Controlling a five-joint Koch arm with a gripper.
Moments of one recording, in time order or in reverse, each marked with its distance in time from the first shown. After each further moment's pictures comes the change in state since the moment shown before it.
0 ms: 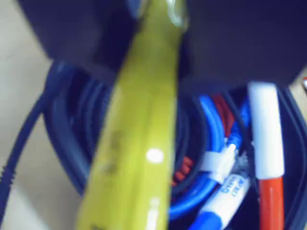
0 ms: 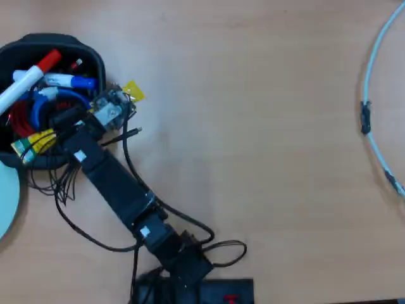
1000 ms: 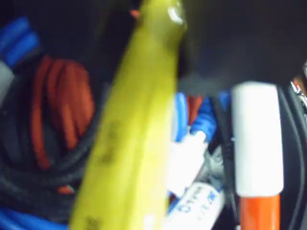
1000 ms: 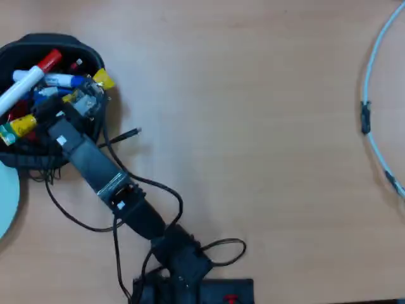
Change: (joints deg) arm -3.5 -20.8 -3.2 -26.6 0.3
